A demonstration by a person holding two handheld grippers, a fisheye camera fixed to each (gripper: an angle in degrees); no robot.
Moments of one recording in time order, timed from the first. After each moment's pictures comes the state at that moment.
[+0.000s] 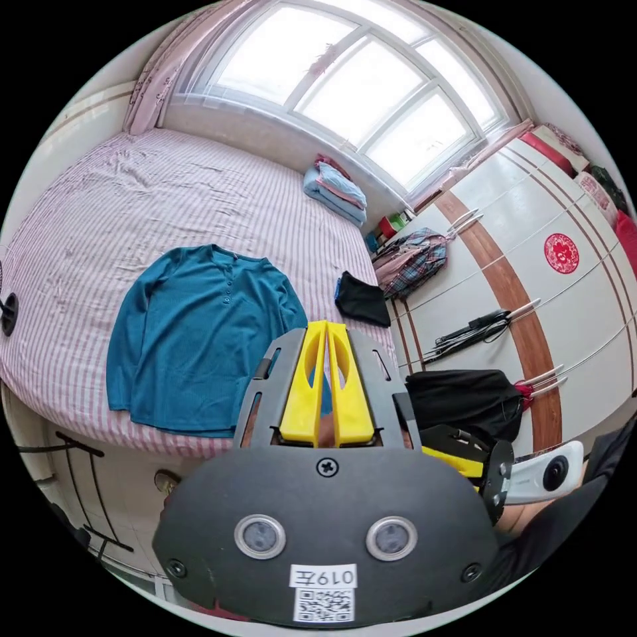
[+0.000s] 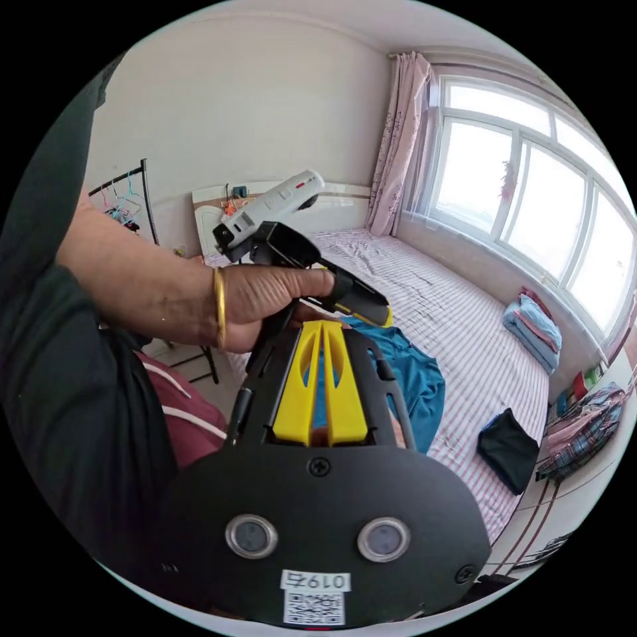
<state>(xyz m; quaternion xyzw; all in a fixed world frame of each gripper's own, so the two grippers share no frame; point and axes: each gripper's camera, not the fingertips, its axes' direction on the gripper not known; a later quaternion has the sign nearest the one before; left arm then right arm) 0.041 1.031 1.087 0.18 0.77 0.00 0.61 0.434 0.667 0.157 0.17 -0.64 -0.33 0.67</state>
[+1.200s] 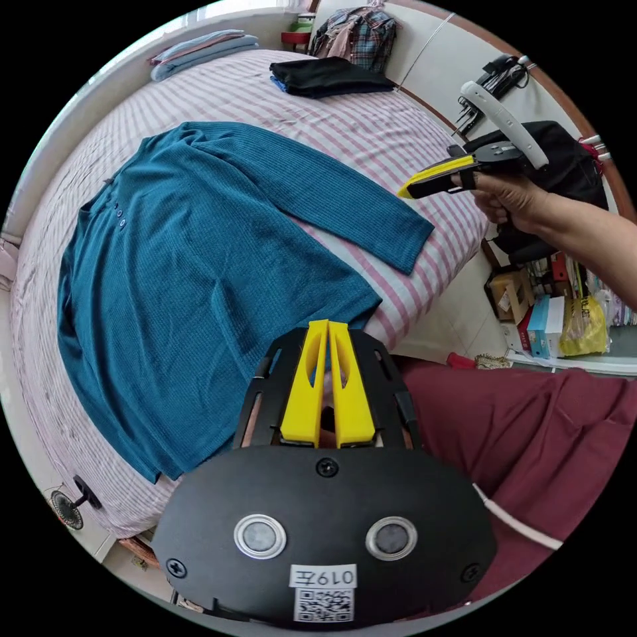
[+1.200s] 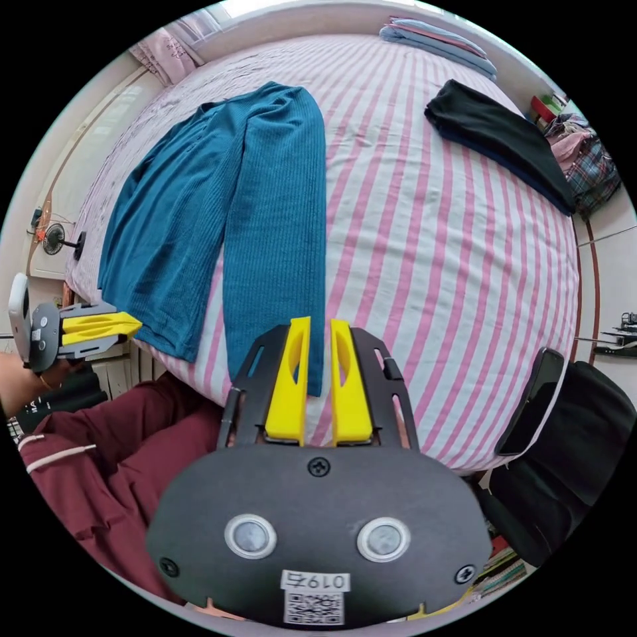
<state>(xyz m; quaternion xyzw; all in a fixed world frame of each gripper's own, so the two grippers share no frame) 0.374 0.930 1.052 0.21 0.55 0.42 0.69 0.254 0.689 0.531 -0.29 -0.47 -0.25 0.80</state>
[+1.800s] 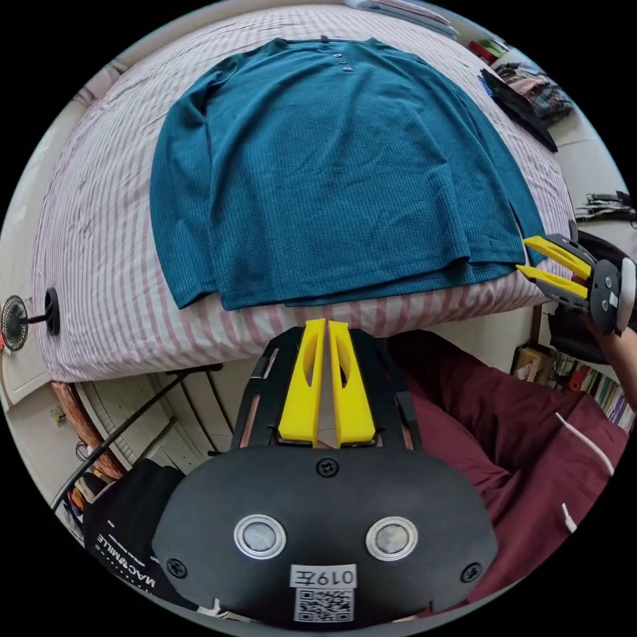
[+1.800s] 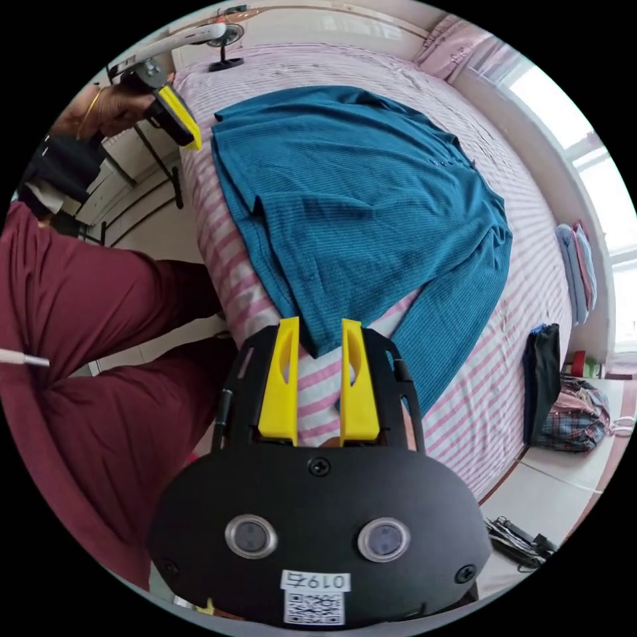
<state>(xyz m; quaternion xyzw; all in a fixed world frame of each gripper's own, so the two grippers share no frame) 0.294 0.893 1.249 0.00 0.54 0.25 0.81 0.150 0.748 0.311 -0.02 -0.44 -0.58 0.68</state>
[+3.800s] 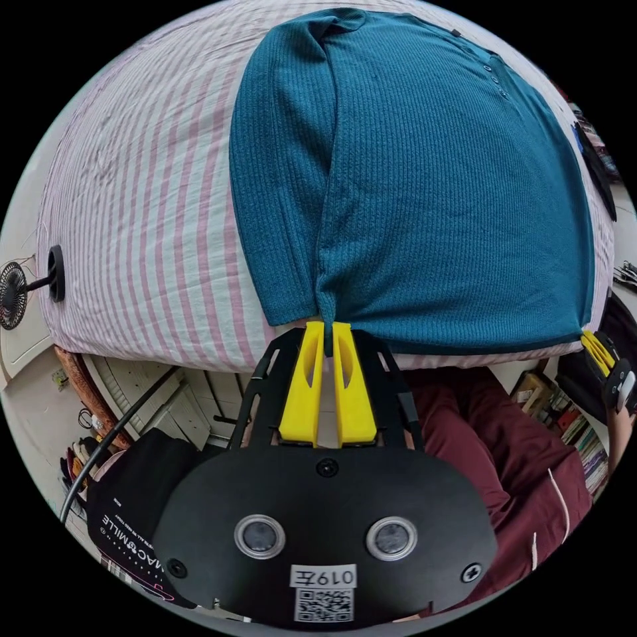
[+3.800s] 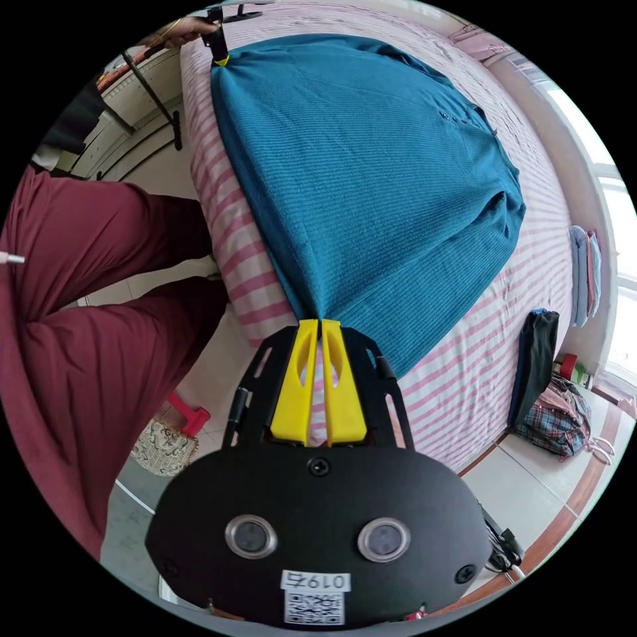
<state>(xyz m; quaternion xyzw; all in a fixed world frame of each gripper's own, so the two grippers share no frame) 0.185 0.735 1.419 -0.11 0.49 0.23 0.83 0.110 0.720 0.287 -0.08 -0.38 -0.65 0.66</state>
